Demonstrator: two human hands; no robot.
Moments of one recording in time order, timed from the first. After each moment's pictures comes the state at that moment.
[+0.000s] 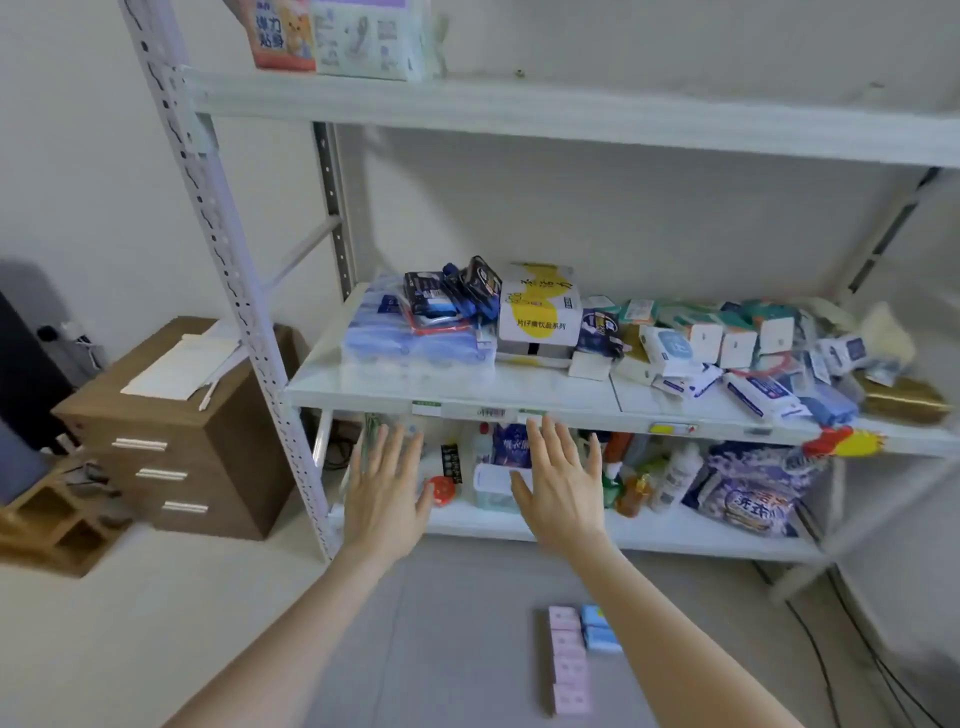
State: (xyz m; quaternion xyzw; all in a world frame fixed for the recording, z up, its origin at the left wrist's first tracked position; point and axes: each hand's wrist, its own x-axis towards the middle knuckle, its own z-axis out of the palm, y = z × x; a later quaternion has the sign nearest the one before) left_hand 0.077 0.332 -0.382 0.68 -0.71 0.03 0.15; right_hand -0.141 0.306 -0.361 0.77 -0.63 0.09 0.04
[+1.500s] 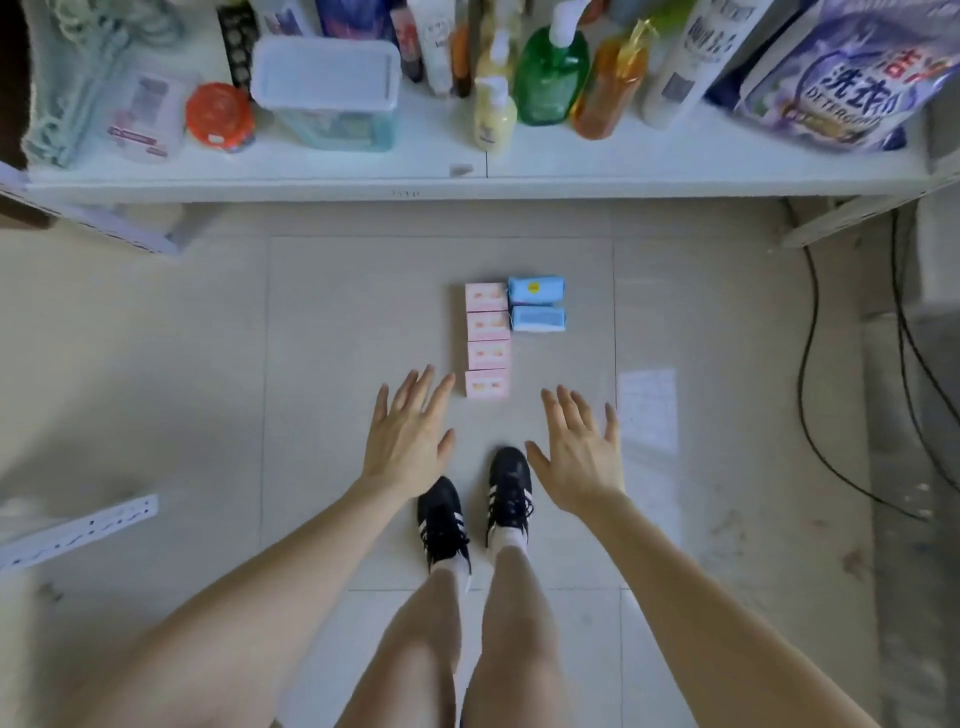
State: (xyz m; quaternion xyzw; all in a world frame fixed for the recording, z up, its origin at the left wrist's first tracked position) left_hand -0.204 0.324 -0.843 0.61 -0.74 -0.24 -0.13; right_hand -0.424 0.342 -0.847 0.71 -0.64 -0.18 -0.23
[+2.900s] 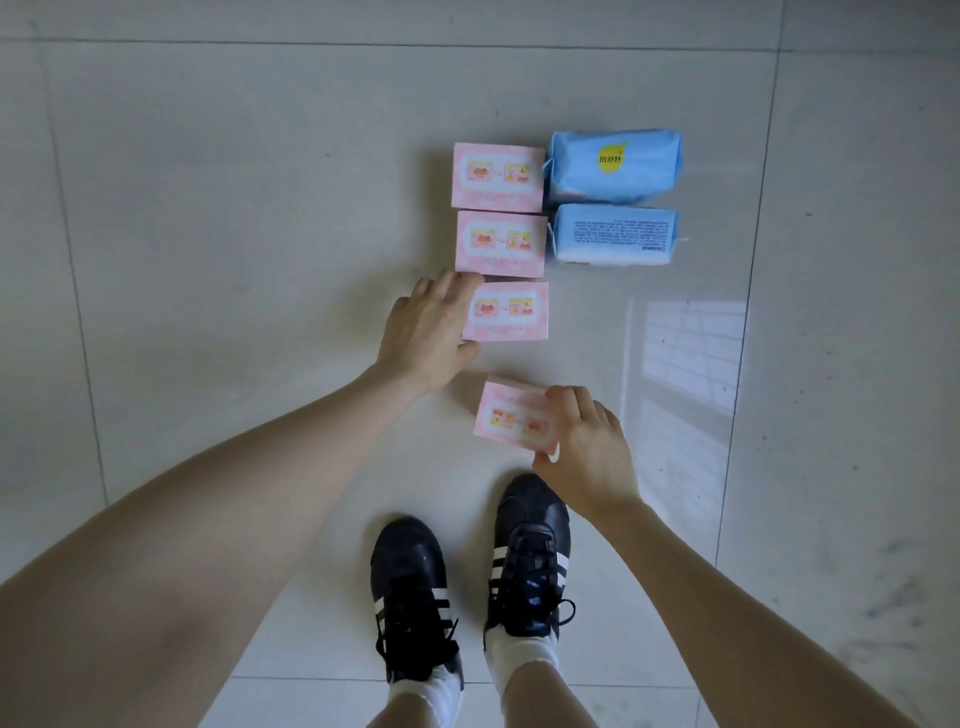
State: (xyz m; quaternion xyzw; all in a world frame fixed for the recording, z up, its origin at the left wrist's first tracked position) left_hand -0.236 0.213 -1.205 0.60 -0.73 -0.31 -0.10; right_hand -0.428 0.327 -1.198 0.67 -0.65 -0.08 -0.35
